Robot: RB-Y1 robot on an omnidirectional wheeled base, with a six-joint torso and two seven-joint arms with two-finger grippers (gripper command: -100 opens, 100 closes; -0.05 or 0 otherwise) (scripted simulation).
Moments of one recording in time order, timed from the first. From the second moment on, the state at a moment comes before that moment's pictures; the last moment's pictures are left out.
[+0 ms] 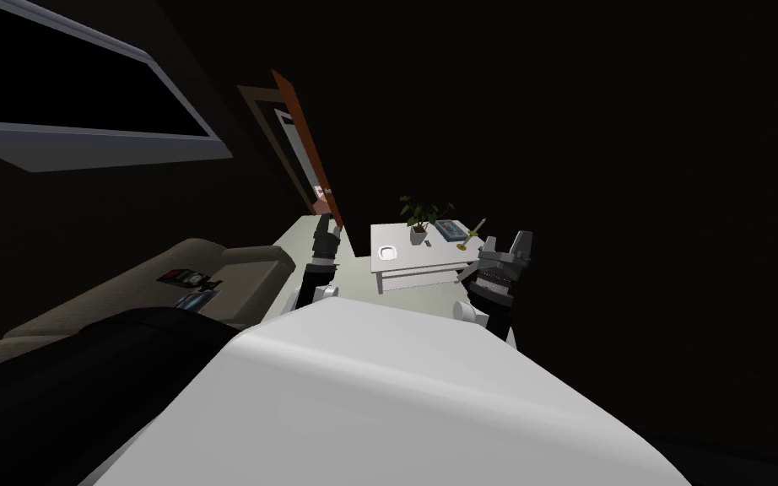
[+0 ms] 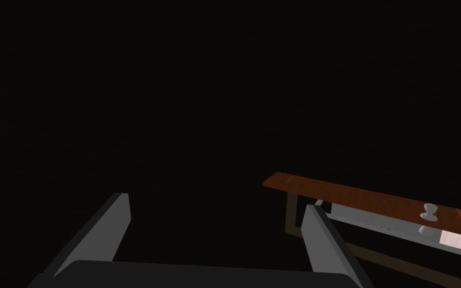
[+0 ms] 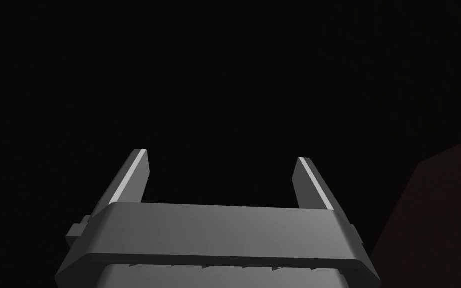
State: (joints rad) left arm 0.54 0.04 0.00 -2.29 -0.10 -0.36 0.02; right arm 0.46 0.03 -0.06 -2.23 -0.01 -0.55 0.01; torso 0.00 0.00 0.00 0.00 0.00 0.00
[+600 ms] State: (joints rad) left arm 0.47 0.12 0.02 -2.19 -0.08 -0.25 0.02; right arm 0.46 0.03 -0.06 -2.23 -0.01 -0.55 0.01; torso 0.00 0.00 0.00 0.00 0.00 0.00
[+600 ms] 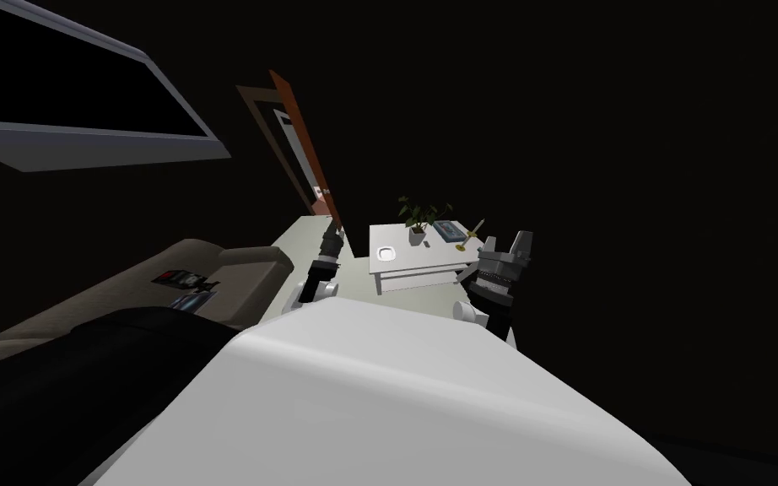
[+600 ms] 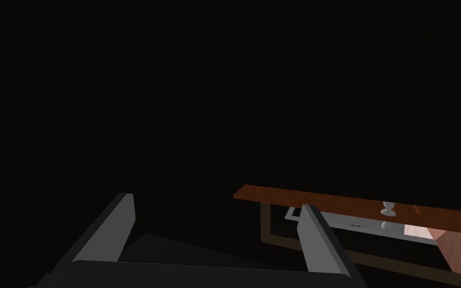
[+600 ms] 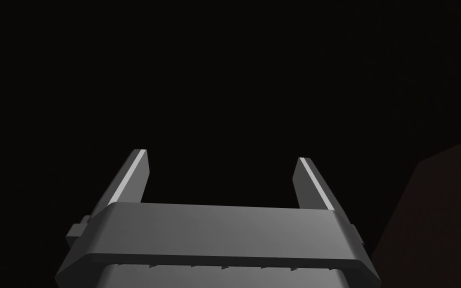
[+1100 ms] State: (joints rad) left arm 0.41 0.13 0.03 -2.11 -0.08 -0.15 0.01; right arm 0.46 0.03 -0.06 -2.23 -0.01 -0.55 0.01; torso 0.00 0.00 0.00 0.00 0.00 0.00
